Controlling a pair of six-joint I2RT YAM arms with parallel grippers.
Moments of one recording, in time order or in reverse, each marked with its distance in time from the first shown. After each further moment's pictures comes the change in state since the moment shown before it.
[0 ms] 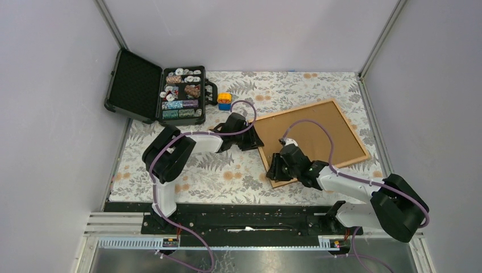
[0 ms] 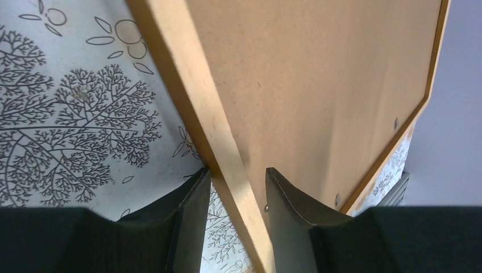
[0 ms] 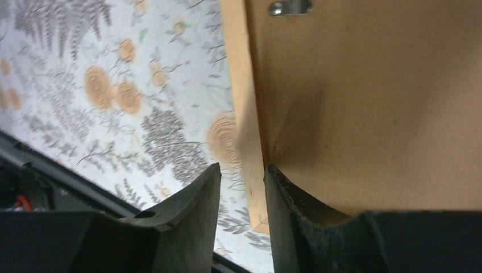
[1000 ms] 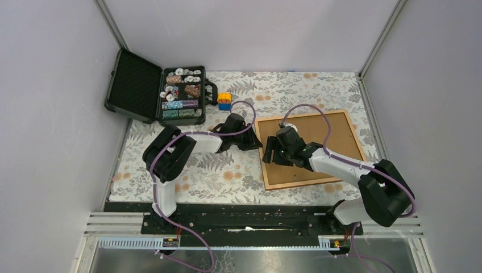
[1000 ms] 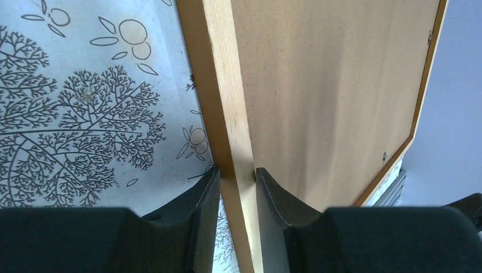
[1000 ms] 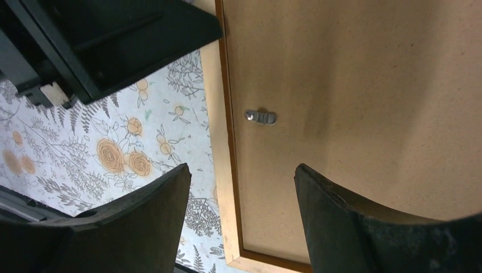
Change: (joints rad) left arm 0.016 0.010 -0.014 0.034 0.027 0.002; right arm -0.076 0.167 0.232 -0.117 0.044 -0.005
